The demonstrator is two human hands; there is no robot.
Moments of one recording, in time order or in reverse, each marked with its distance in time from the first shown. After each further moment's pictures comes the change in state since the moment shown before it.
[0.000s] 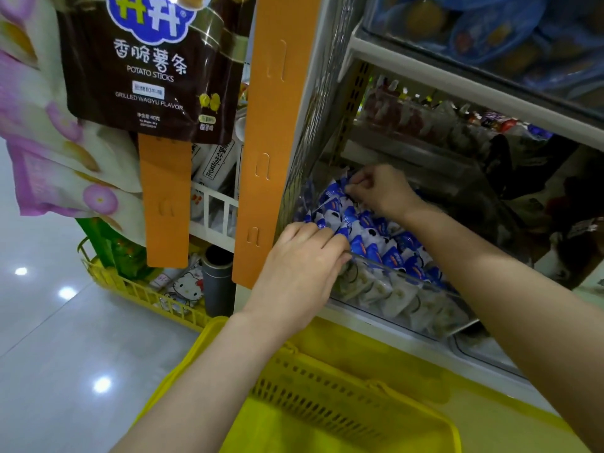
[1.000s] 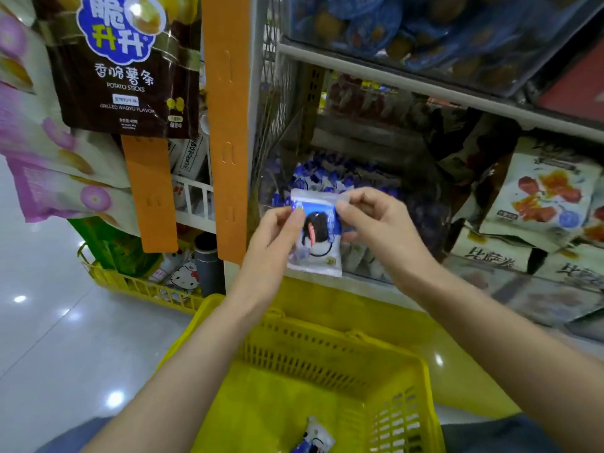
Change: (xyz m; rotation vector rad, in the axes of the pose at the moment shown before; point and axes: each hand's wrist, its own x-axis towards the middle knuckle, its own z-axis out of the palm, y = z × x) left_hand -0.029 0.043 -0.033 -1.241 -0.002 -0.588; right_hand -0.170 -0.018 -0.014 0.824 0.122 -0.017
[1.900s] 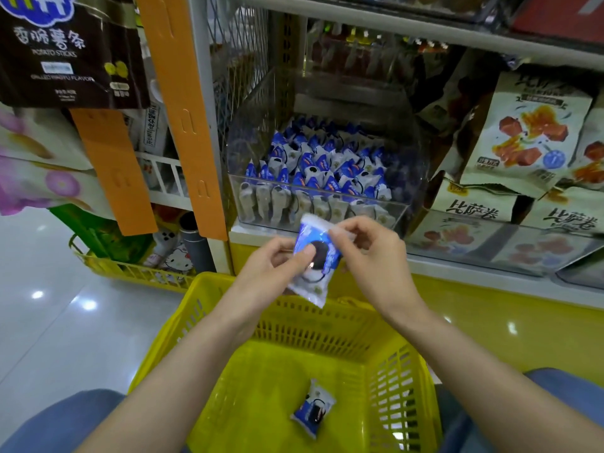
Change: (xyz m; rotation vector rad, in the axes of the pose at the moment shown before) left_hand -0.034 -0.034 0.020 0.098 -0.114 -0.367; right_hand -0.053 0.062 -0.014 -0.254 0.181 -0.064
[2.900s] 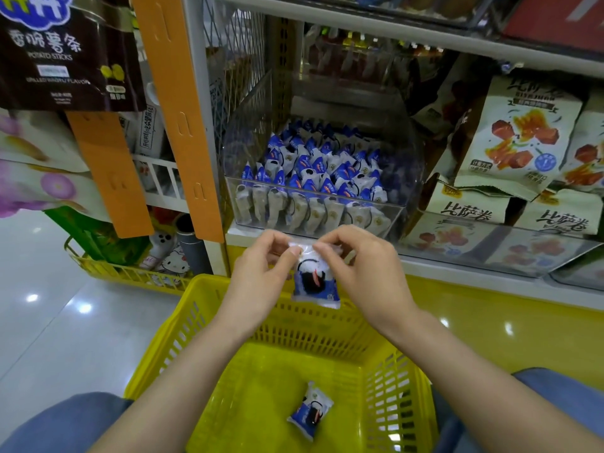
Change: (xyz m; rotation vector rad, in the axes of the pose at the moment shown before) left_hand 0.005 -0.002 -0.002 0.296 0.169 0.304; right_hand -0.008 -0.004 -0.003 -0.383 -0.043 -0.271
